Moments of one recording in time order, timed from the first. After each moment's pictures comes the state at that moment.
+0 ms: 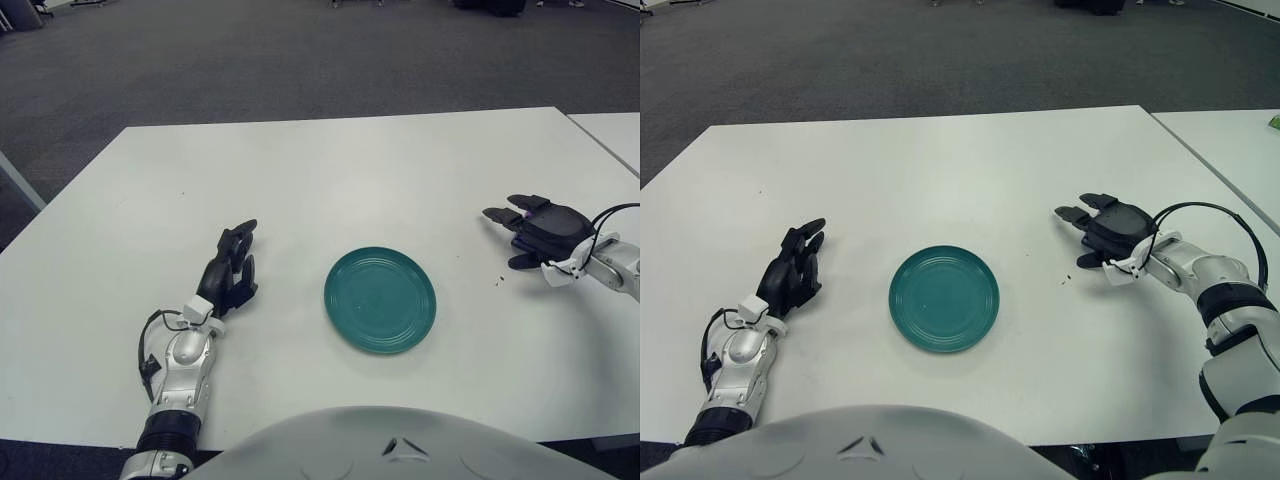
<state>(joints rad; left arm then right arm) 0.14 0.16 0.05 0.38 -0.06 -0.55 -0.18 -0.51 -0.94 0.59 0.93 -0.85 -0.65 -0.21</state>
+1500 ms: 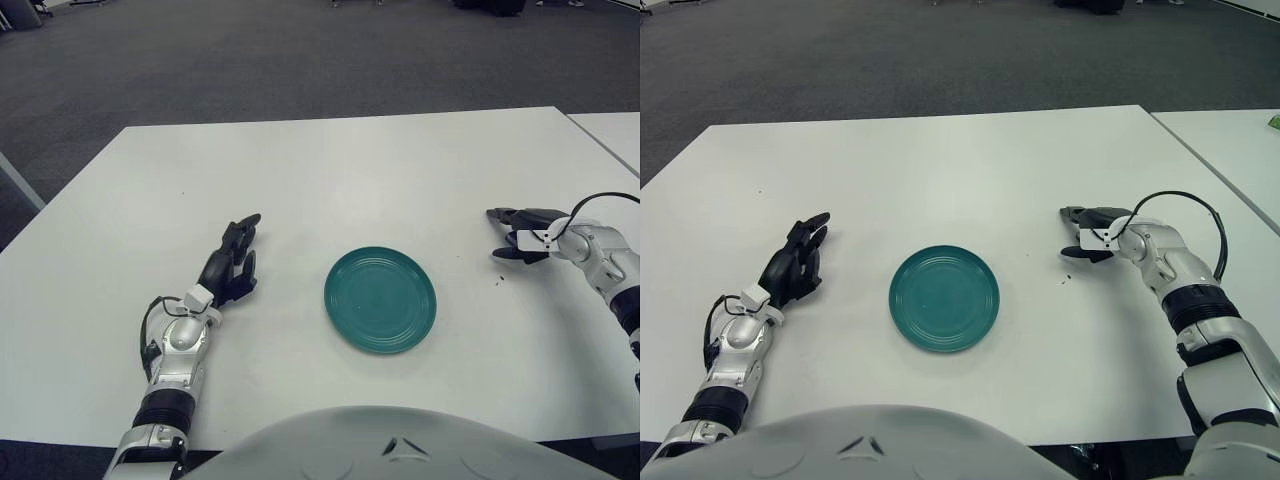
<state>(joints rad) 0.04 0.22 0.05 0.52 -0.03 -0.62 -0.24 -0.43 -0.85 0.41 0.64 -0.65 -0.20 0.33</state>
